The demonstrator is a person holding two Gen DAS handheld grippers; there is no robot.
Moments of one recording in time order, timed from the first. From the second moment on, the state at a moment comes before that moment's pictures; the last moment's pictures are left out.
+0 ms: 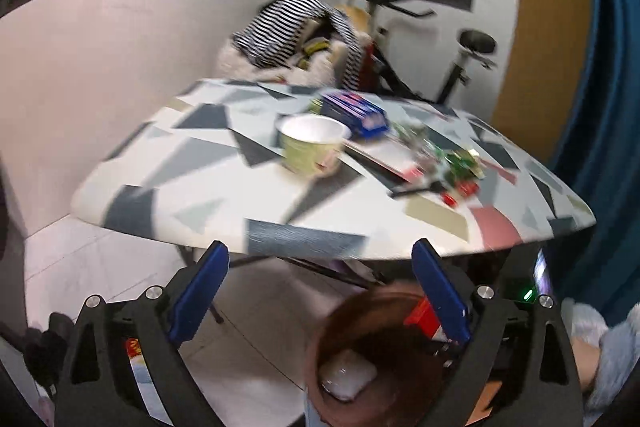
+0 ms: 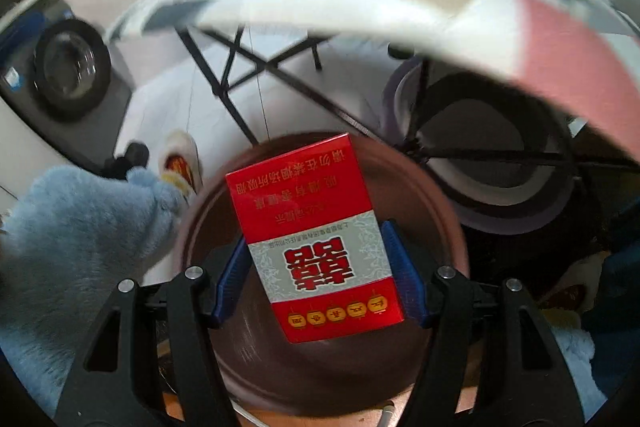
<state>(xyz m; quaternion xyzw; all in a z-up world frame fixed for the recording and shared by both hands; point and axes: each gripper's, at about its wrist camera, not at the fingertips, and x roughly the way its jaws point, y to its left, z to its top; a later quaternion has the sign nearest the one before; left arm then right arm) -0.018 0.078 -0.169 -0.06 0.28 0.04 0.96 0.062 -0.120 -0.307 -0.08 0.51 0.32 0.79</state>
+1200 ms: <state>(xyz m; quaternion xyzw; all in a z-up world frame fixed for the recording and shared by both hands) 0.026 0.081 -0.142 -0.07 0.31 0.01 0.95 0.081 -0.235 -0.156 0.00 0.36 0.19 0.91</state>
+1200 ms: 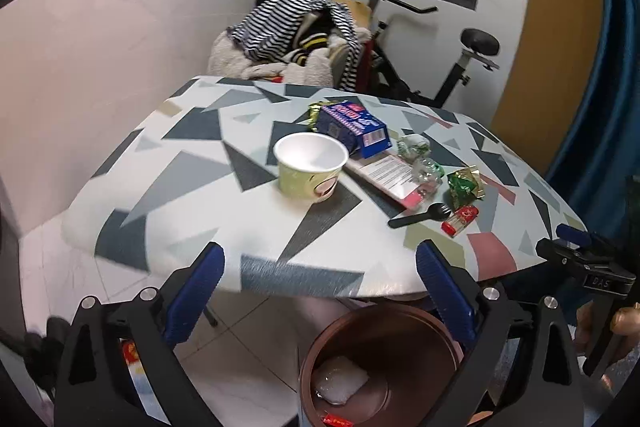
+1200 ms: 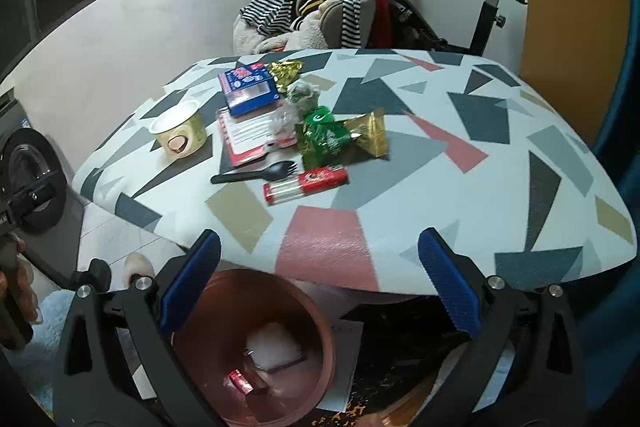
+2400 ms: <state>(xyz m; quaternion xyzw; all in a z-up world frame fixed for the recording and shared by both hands) 0.220 0.108 -0.194 -0.06 0.42 0.00 0.91 0.165 -0.273 -0.177 0.11 0.39 0.18 0.90</state>
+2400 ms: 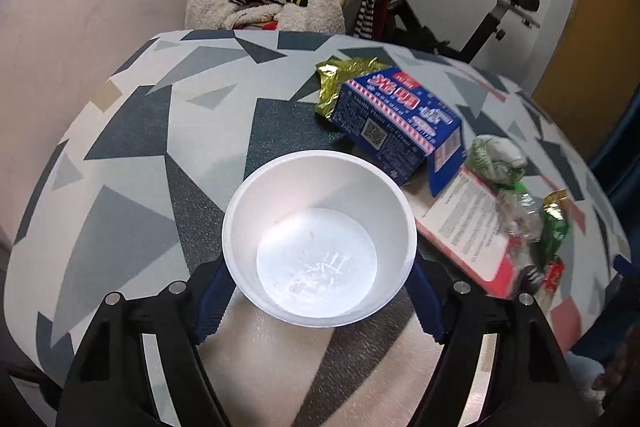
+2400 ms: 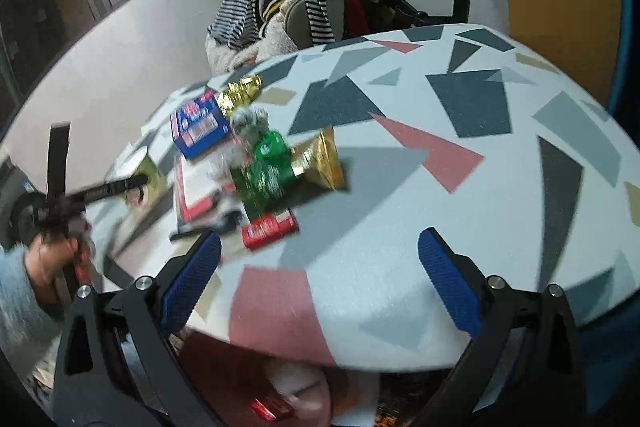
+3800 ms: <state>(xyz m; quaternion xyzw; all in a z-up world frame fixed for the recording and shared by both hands) 0.093 0.036 -0.152 -0.03 0.37 -0.13 0.92 0.183 -0.257 -0.136 0.11 0.33 0.17 0.92</state>
